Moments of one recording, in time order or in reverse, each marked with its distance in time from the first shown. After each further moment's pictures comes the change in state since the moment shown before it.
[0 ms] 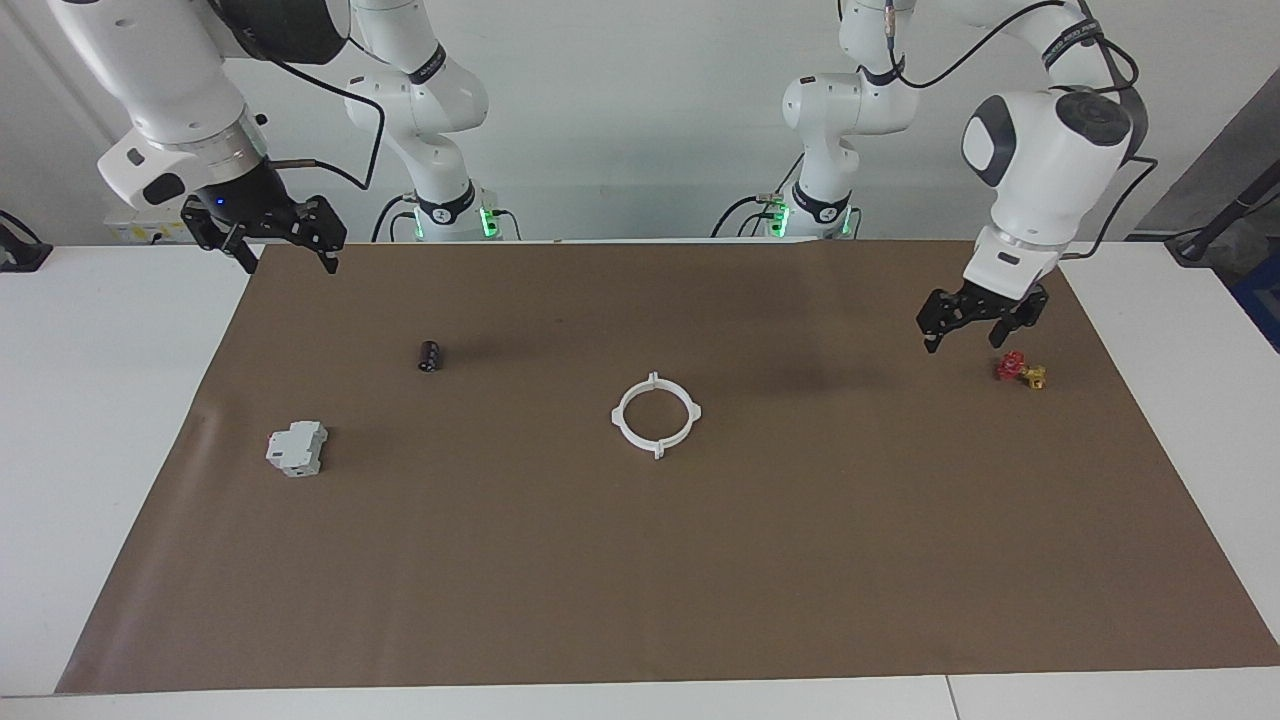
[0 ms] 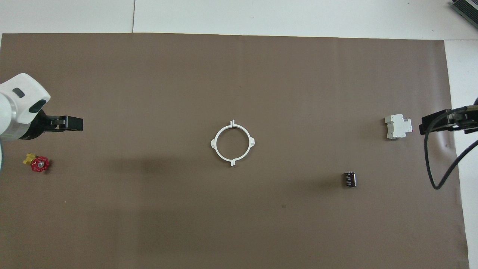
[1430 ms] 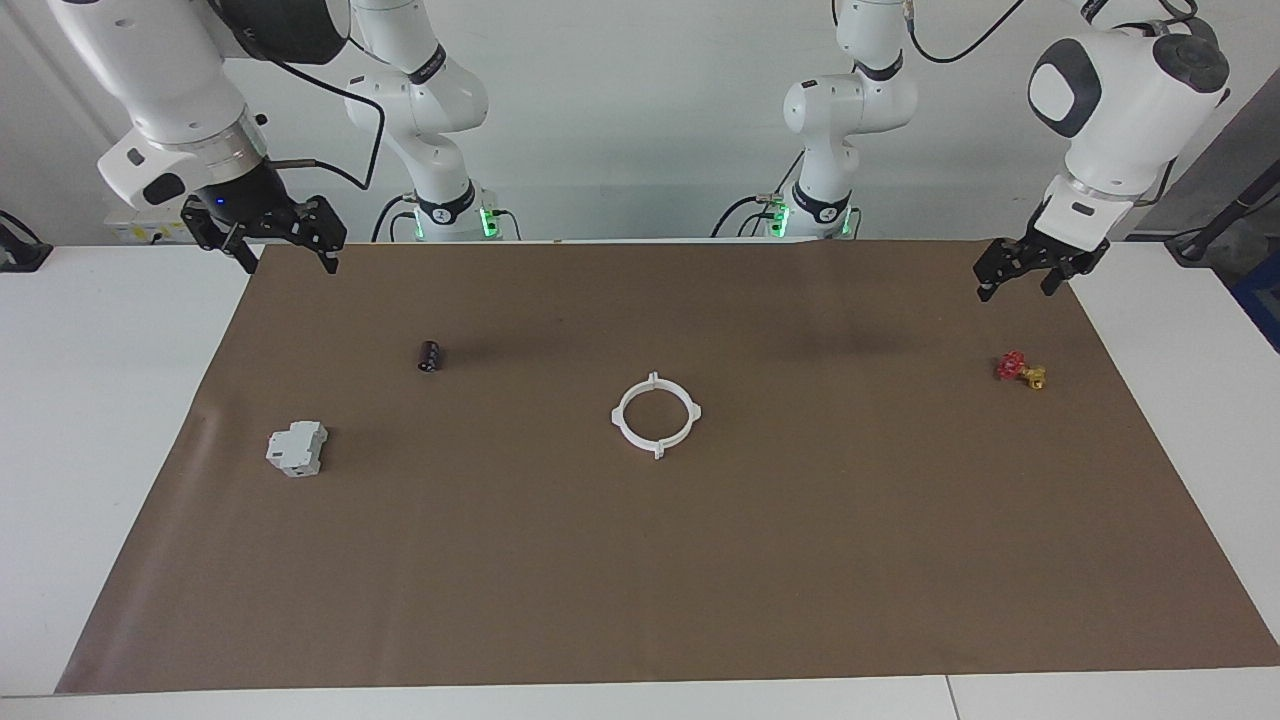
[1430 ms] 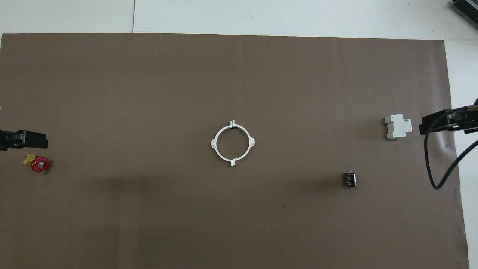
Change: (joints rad) left arm 0.072 -0.033 0.001 0.085 0.003 -0.221 0.075; right arm 0.000 0.000 0.000 0.000 0.000 0.000 0.000
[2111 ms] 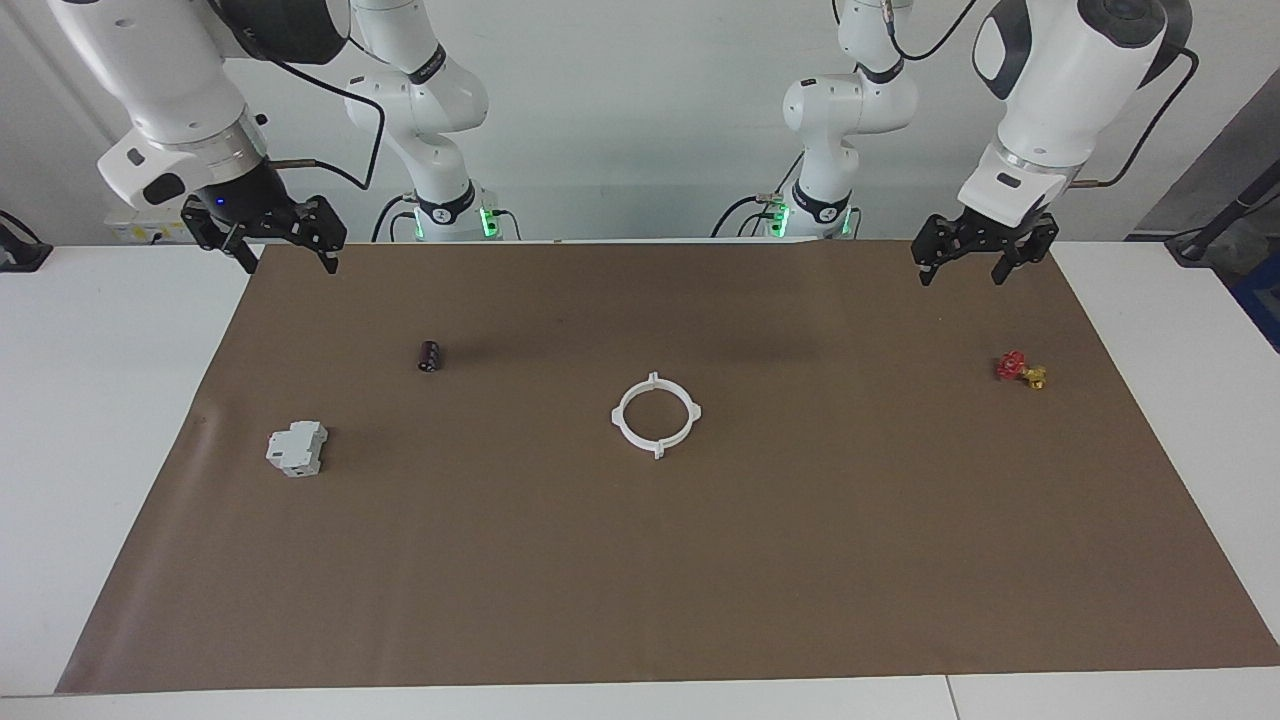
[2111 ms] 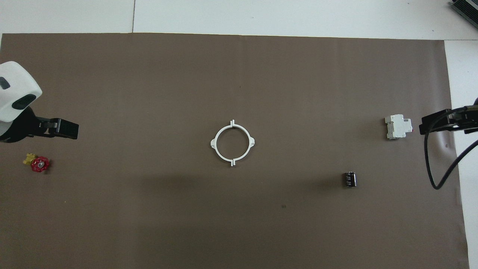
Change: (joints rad) left arm -0.009 0.025 -0.141 0.152 0.001 -0.122 -0.083; right arm 0.000 0.000 0.000 0.000 0.000 0.000 0.000
